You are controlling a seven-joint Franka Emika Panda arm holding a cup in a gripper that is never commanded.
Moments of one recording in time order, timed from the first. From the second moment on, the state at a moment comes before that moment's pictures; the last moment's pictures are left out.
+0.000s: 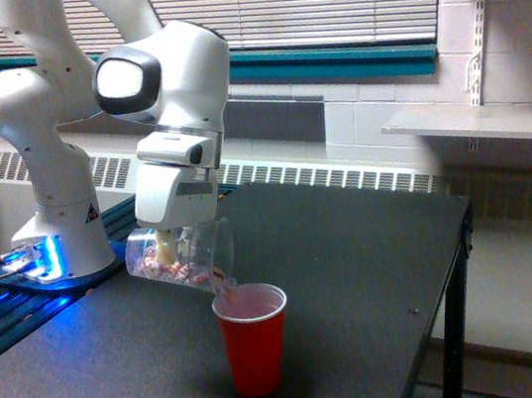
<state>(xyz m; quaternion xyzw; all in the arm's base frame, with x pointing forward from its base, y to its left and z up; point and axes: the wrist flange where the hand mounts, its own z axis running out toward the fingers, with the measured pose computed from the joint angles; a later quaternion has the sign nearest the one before) 0.417 -0.219 0.284 0.94 -0.29 0.03 0.17</state>
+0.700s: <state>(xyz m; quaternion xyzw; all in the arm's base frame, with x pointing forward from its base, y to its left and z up) 0.428 -0.217 0.295 0.95 -0.27 0.01 0.19</state>
